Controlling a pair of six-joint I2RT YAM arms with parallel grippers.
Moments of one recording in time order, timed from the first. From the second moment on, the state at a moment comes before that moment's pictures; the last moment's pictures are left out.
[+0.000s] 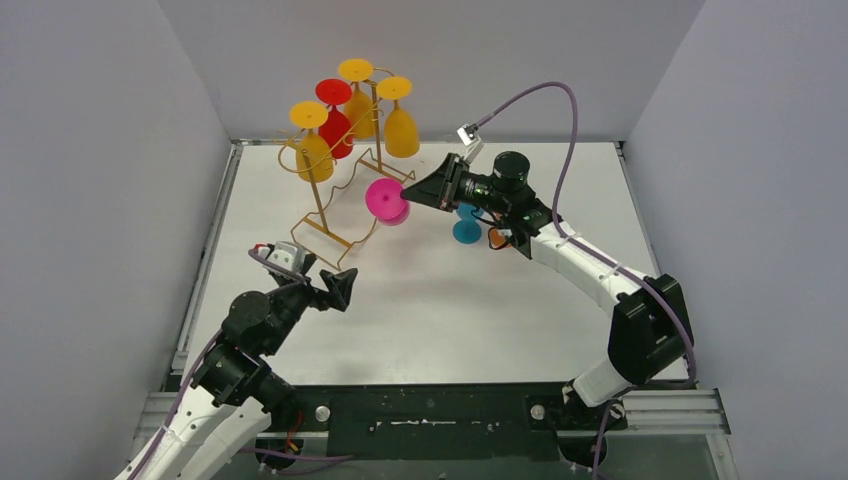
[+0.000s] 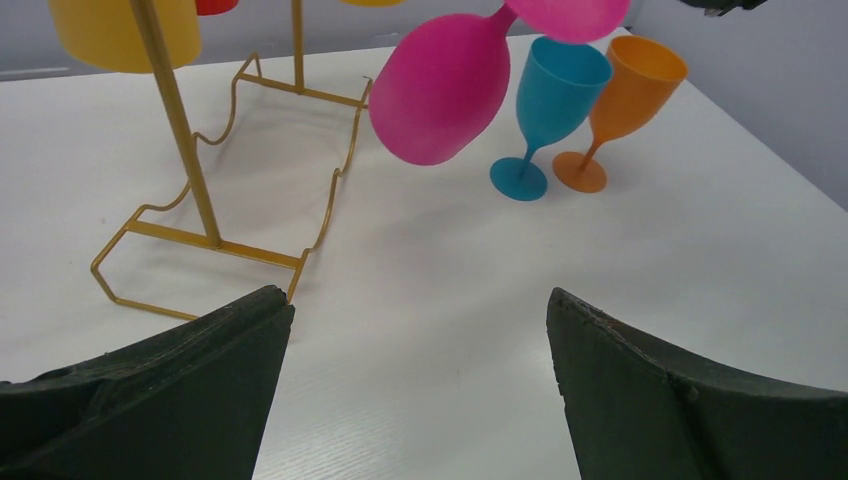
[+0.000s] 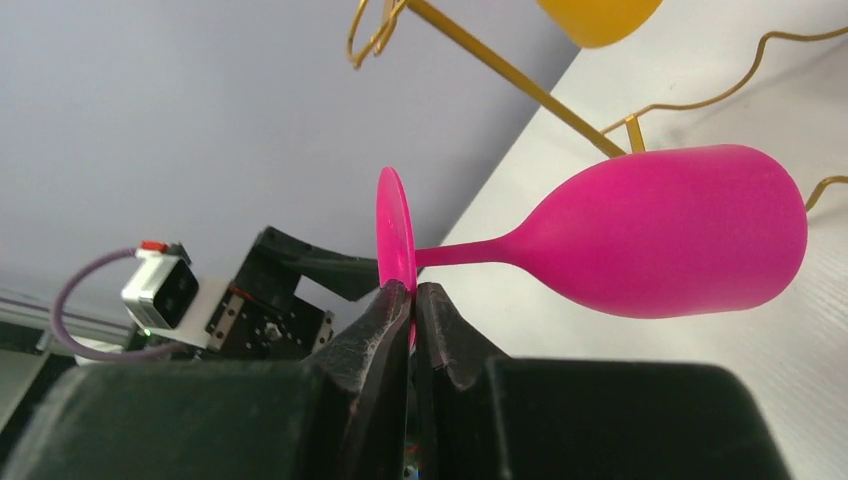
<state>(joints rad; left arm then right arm) -0.61 0.38 0.49 -0.17 -0.19 -0.21 0.53 1.57 1.21 0.35 -0.67 0.94</state>
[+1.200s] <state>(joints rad) -0.45 0.61 0.41 0.29 0.61 -0.75 0.66 1.28 0.74 0.60 -0.66 0.75</state>
